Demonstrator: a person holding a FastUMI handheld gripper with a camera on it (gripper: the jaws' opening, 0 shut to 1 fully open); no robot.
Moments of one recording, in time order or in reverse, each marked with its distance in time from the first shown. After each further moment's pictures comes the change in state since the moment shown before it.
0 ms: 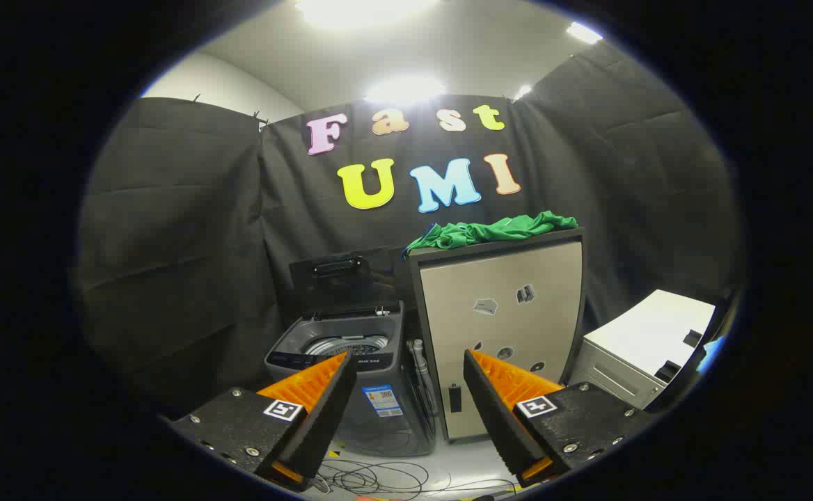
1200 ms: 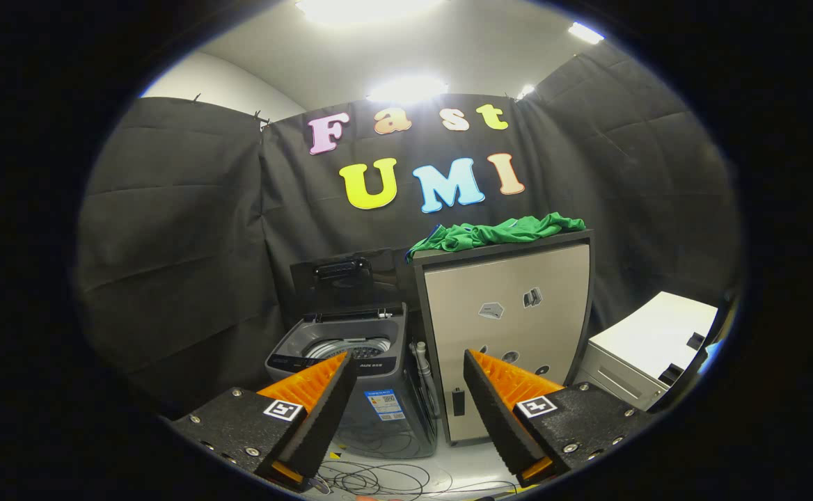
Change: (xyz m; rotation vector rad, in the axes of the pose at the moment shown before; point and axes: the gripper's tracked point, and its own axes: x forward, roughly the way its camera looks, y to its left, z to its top) arm 0.014 0.003 0.003 -0.003 0.004 0.006
